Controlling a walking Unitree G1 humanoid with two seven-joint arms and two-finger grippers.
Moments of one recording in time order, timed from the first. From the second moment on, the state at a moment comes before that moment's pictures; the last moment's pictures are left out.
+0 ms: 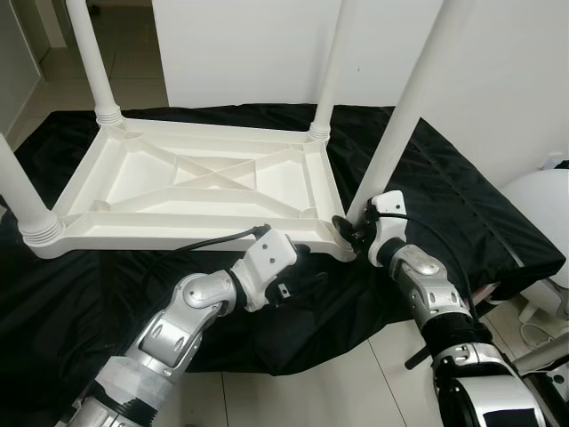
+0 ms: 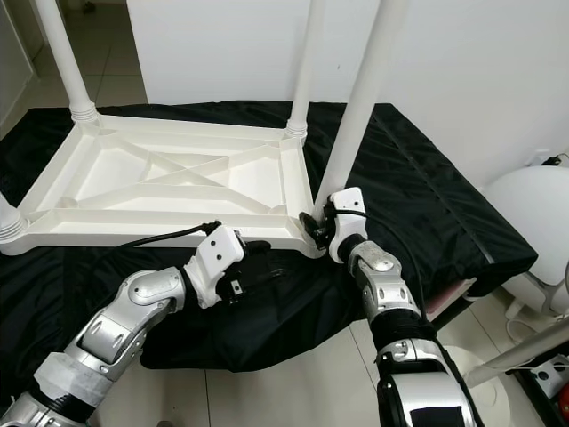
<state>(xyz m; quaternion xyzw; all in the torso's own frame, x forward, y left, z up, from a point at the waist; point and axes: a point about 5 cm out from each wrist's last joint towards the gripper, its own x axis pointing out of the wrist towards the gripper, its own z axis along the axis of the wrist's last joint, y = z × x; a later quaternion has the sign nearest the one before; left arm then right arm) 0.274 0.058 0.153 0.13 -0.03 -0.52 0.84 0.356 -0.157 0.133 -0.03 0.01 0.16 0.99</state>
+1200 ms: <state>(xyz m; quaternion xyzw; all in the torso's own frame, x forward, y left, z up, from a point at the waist) 0.276 0.061 0.152 0.14 -0.03 -0.52 0.84 0.316 -0.143 0.147 0.04 -0.05 0.04 1.00</state>
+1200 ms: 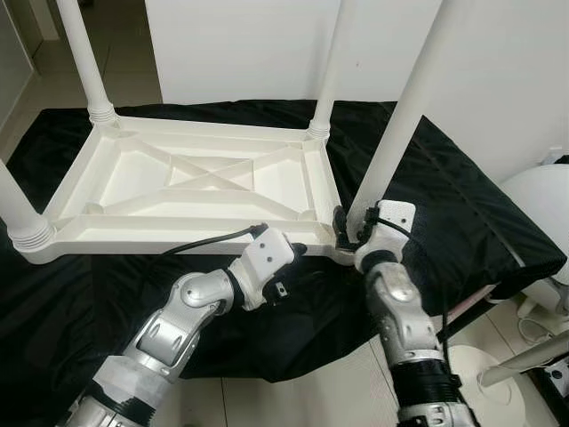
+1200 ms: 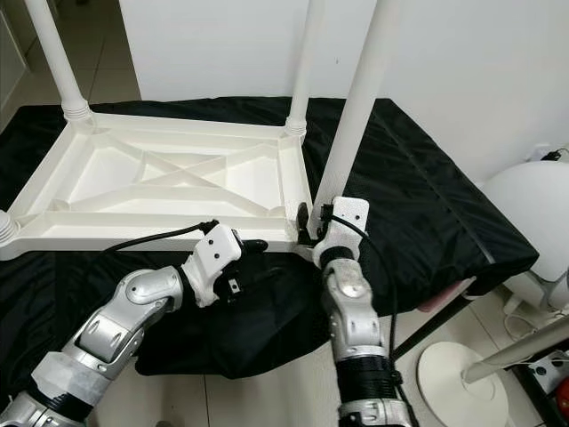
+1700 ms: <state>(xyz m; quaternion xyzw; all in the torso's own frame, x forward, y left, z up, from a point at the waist) 0.281 0.061 0.152 0.14 -0.03 -0.52 0.84 0.321 -0.186 0.137 -0.10 0.01 0.24 0.97</state>
